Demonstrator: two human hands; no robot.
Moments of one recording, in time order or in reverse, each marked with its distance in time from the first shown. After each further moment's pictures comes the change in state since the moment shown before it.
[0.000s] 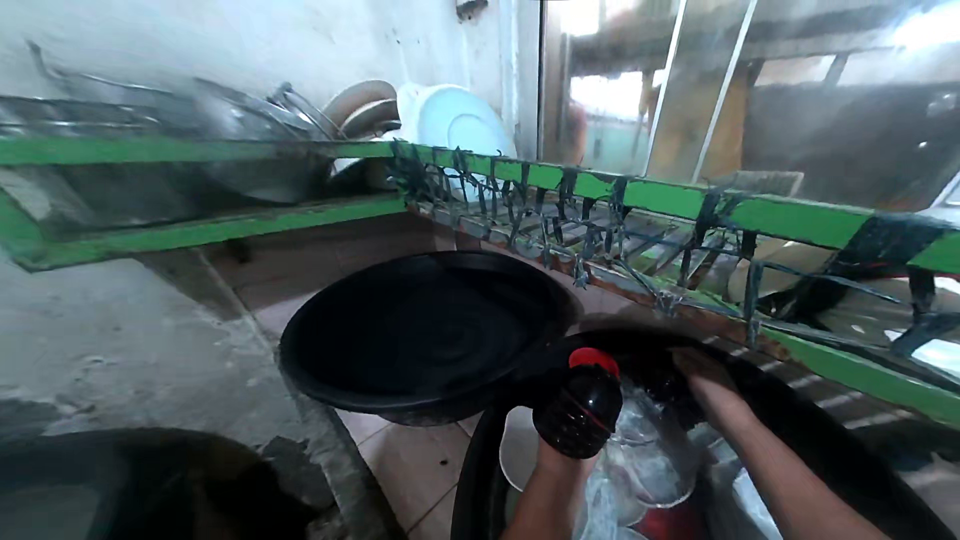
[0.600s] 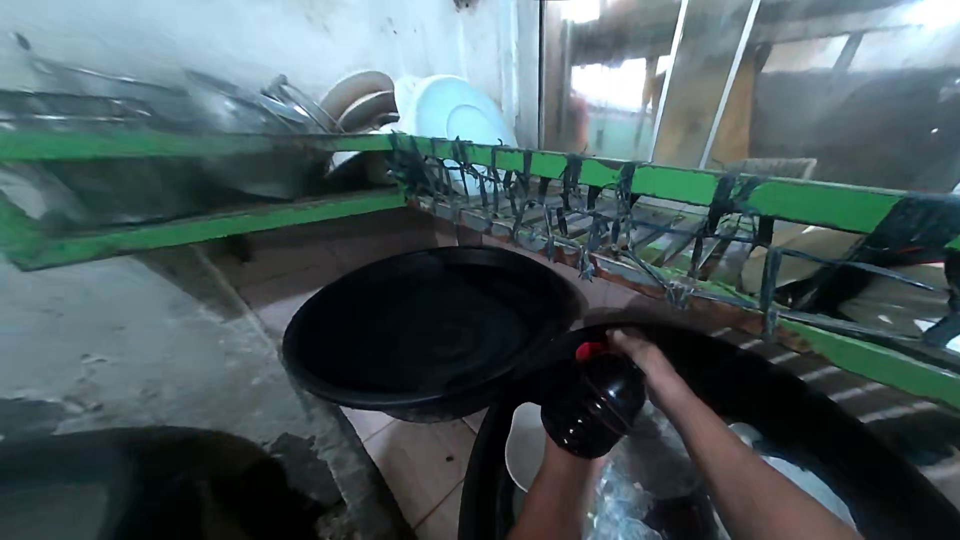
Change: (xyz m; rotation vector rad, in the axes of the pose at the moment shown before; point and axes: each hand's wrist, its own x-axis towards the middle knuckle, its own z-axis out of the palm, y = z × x) left_hand 0.000 0.003 0.000 0.153 -0.063 0.029; right_hand 0.008 -0.048 0.063 0.320 -0.221 -0.021
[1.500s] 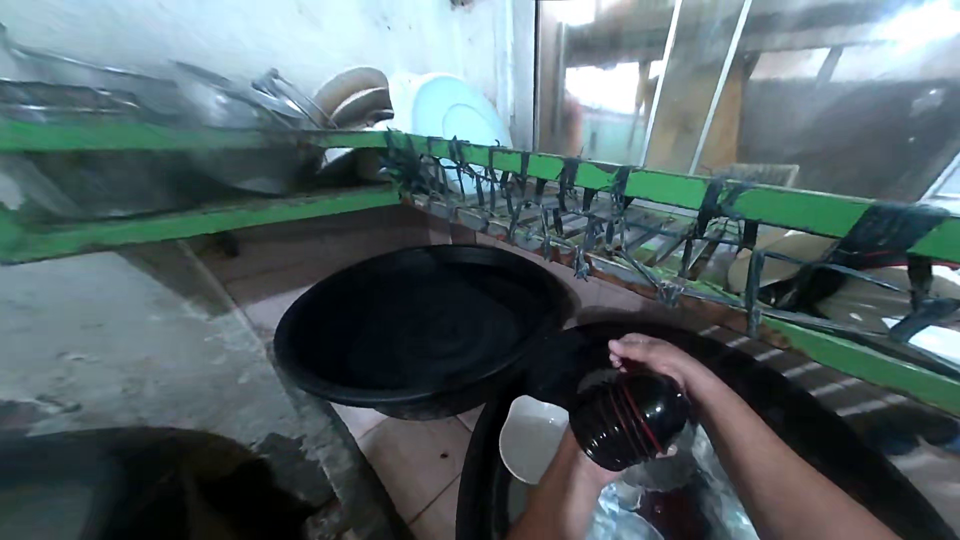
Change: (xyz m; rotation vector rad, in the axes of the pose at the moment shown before) left_hand 0.002 -0.011 0.005 -0.052 -0.215 -0.451; right_hand -0.005 -0.021 -0.039 0.026 -0.269 0.018
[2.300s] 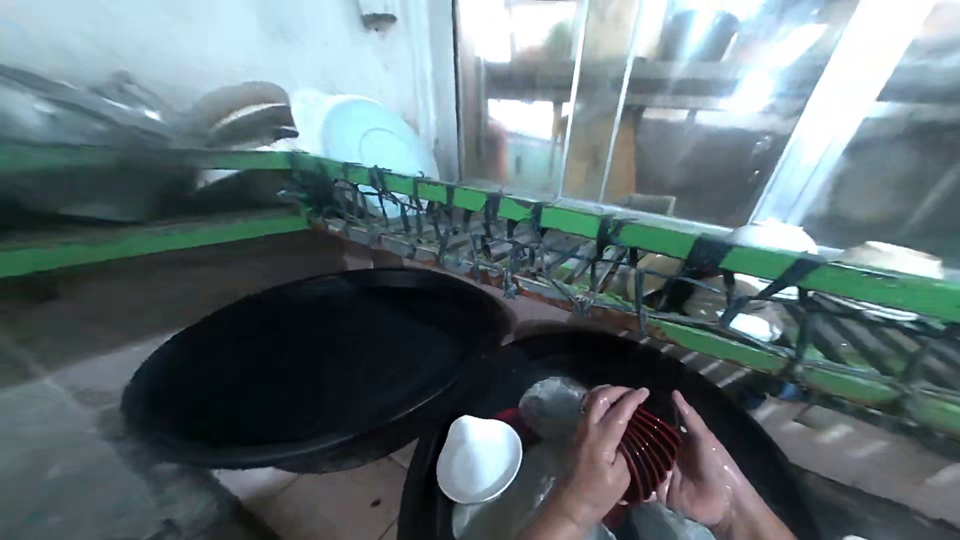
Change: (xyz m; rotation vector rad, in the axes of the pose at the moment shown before) left_hand -0.012 -0.052 0.045 1.487 -0.375 1.089; right_hand -0.173 0.043 0.009 1.071 0.156 0.163
